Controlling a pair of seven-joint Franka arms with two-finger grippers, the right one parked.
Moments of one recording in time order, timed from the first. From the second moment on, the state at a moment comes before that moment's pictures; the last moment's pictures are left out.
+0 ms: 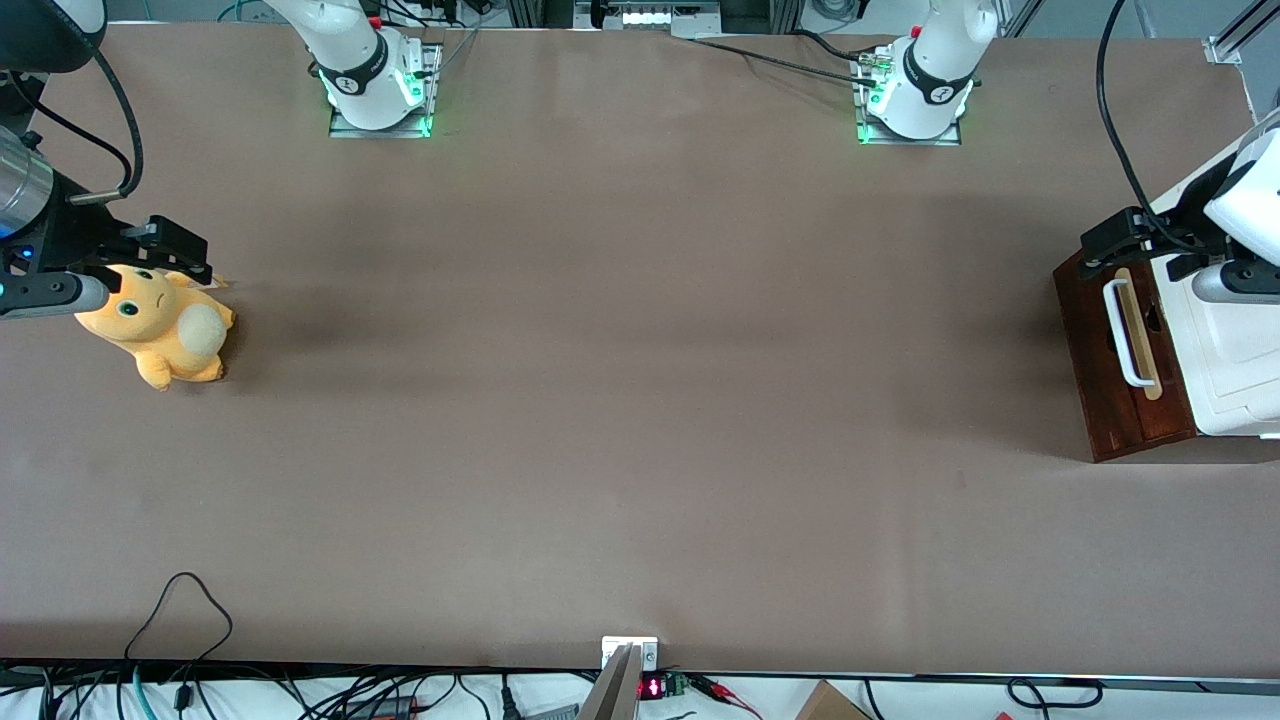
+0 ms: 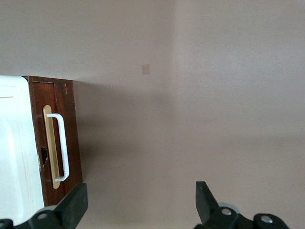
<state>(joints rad) 0.05 0.09 -0.08 -1.49 -0.01 1.55 -0.03</state>
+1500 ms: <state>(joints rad) -0.01 0.30 -0.17 -1.71 0.63 1.51 -0.38</state>
